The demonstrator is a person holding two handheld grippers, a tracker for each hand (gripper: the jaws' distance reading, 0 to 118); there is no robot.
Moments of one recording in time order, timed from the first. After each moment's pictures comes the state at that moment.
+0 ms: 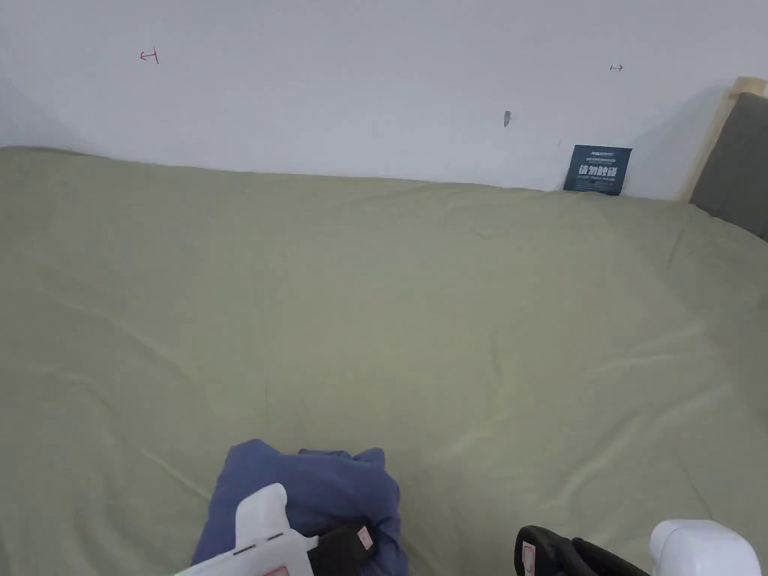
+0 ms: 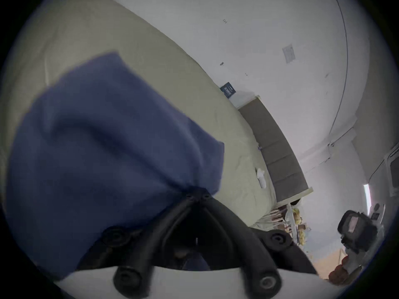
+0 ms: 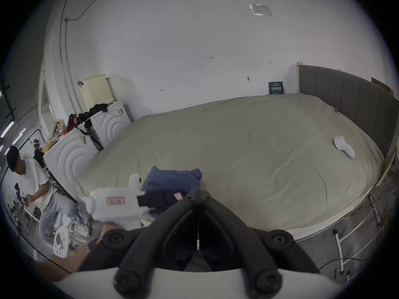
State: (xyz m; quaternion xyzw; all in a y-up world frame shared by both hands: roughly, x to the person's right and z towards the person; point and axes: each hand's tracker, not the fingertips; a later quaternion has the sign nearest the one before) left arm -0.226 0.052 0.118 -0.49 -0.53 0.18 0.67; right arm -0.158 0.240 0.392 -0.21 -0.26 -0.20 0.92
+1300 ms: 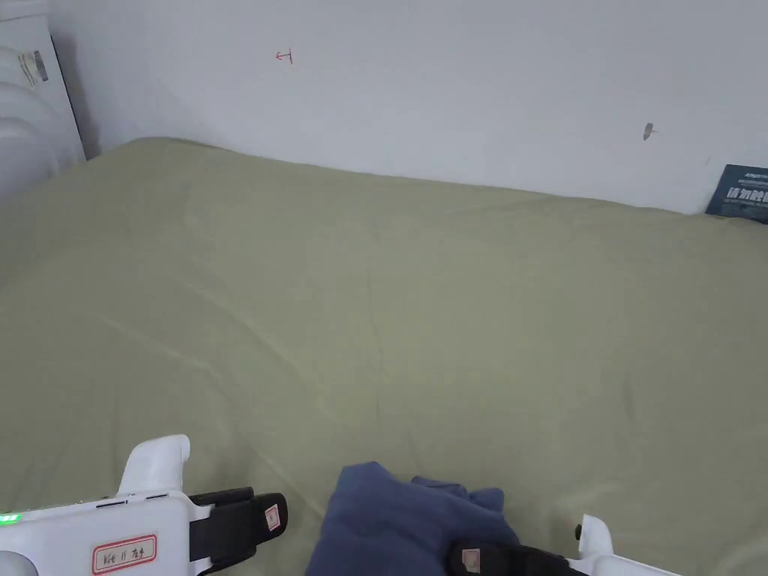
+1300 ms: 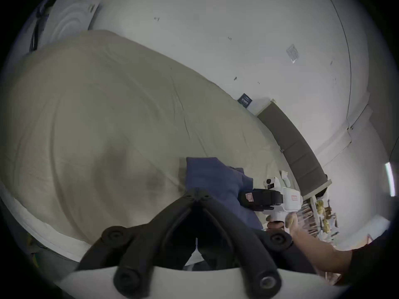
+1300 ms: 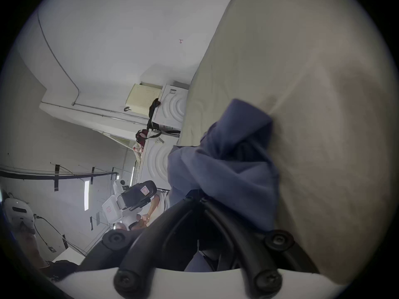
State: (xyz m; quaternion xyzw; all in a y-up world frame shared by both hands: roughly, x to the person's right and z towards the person) left arm -0.354 0.115 -0.016 -0.46 -0.50 0.10 0.73; right arm -0.001 0.022 0.242 -0.23 0.11 -0.59 0.77
